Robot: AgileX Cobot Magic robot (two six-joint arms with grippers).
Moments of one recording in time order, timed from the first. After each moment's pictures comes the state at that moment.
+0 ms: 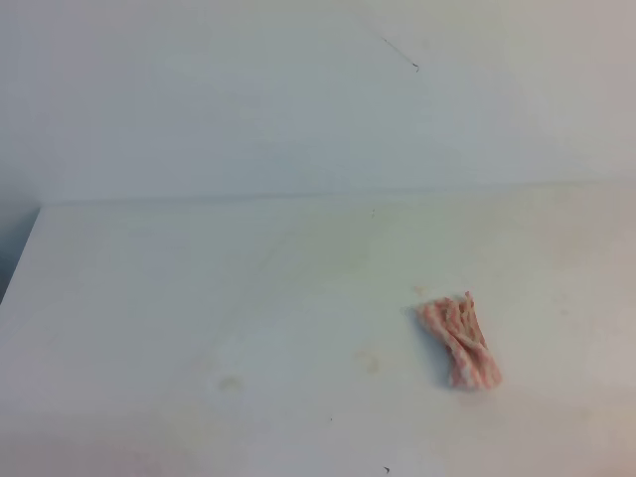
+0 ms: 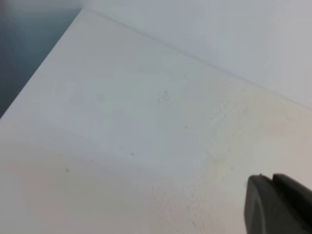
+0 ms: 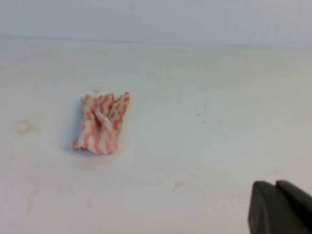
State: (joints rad) left arm -0.03 -0.03 0.04 -0.15 0.31 -0.39; right arm 0.09 -0.03 0.01 0.19 0.34 -0.20
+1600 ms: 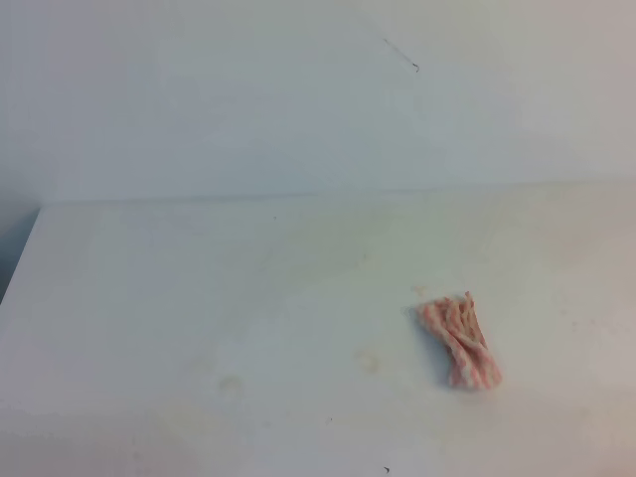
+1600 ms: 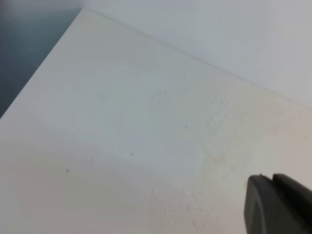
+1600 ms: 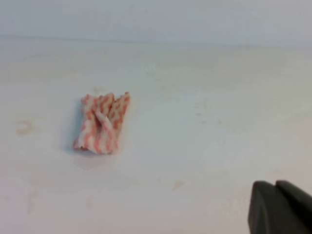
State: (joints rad) left arm -0.03 -0.03 0.04 -0.15 0.31 -0.39; right arm 0.09 -0.03 0.01 0.19 0.34 -0.20
